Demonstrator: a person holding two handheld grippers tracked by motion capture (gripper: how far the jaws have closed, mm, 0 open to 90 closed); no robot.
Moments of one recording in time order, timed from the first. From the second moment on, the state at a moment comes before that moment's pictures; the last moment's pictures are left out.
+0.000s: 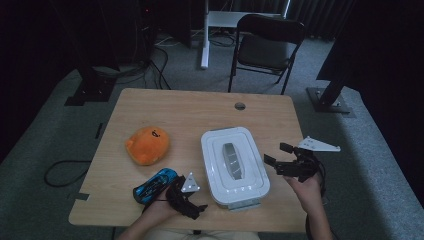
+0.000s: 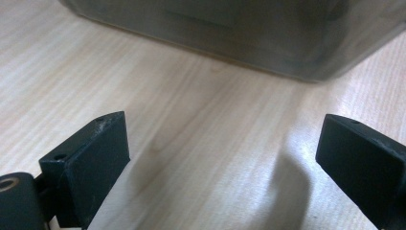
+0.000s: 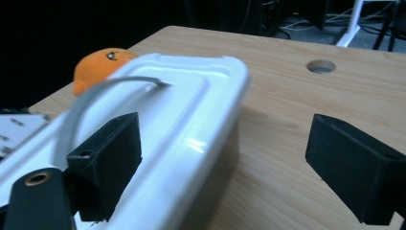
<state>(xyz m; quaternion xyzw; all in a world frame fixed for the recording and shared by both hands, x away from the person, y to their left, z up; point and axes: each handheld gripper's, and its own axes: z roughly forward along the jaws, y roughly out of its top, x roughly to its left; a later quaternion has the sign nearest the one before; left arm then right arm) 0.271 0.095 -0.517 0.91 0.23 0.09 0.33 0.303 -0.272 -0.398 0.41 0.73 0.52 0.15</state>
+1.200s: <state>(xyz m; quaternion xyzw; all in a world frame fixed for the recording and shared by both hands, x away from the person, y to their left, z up) 0.274 0.097 -0.525 0.89 0.26 0.11 0.35 0.284 -0.181 -0.395 0.36 0.81 0.45 0.12</state>
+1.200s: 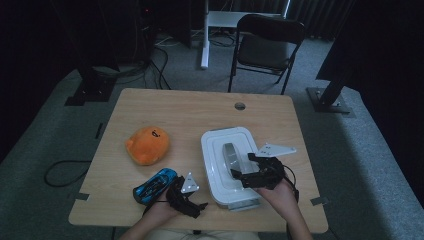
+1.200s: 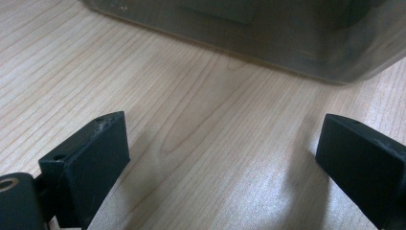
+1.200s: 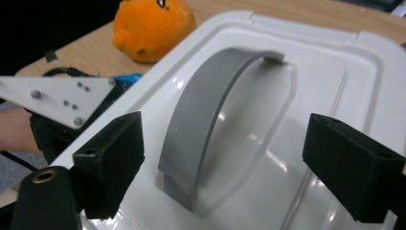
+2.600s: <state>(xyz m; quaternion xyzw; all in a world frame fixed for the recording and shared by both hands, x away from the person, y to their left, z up) 0.273 0.098 -0.525 0.89 0.26 0.11 0.35 0.270 -0.163 -0.395 0.36 0.81 0.43 0.14</state>
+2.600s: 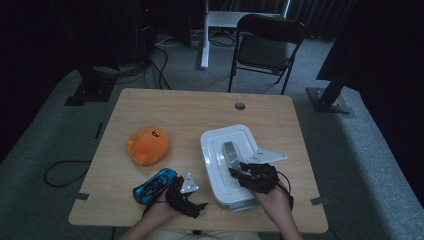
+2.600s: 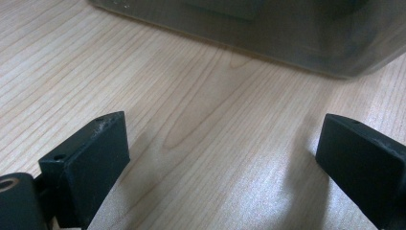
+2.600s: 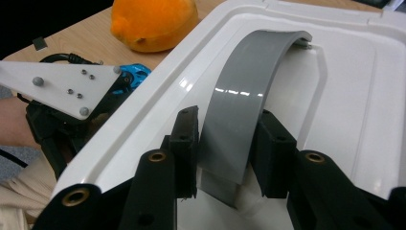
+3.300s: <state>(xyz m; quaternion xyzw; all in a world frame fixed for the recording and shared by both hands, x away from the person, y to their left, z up) 0.273 0.098 -0.525 0.89 0.26 0.11 0.35 0.280 -0.186 -0.359 0.37 0.79 0.46 0.18</state>
